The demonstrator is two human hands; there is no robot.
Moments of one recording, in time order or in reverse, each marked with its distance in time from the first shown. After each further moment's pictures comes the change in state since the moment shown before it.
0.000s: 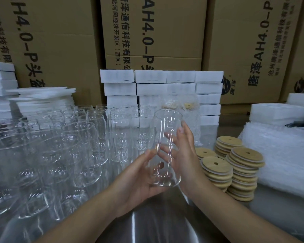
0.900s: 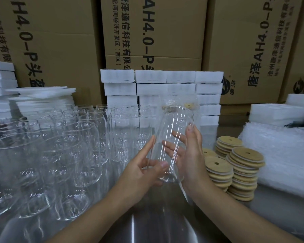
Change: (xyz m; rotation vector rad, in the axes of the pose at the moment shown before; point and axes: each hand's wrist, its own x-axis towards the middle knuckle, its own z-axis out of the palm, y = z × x) left_hand -0.006 -0.005 0.002 0.618 0.142 0.459; right_hand -0.001 -0.003 -0.002 0.074 0.100 -0.019
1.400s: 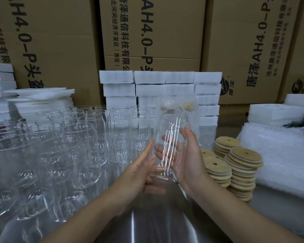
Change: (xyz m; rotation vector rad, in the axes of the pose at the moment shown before) left_hand 0.006 -0.004 -0.005 -0.116 -0.089 -0.202; right_hand 0.007 0.001 -0.008 0.231 -0.072 0.329
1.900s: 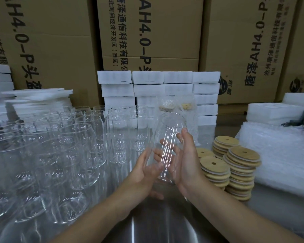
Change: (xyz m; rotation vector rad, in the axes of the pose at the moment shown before) left_hand -0.001 -0.011 0.009 -0.006 -0.001 -0.013; right_hand 0.006 0.008 -0.004 -0.001 0.057 0.007
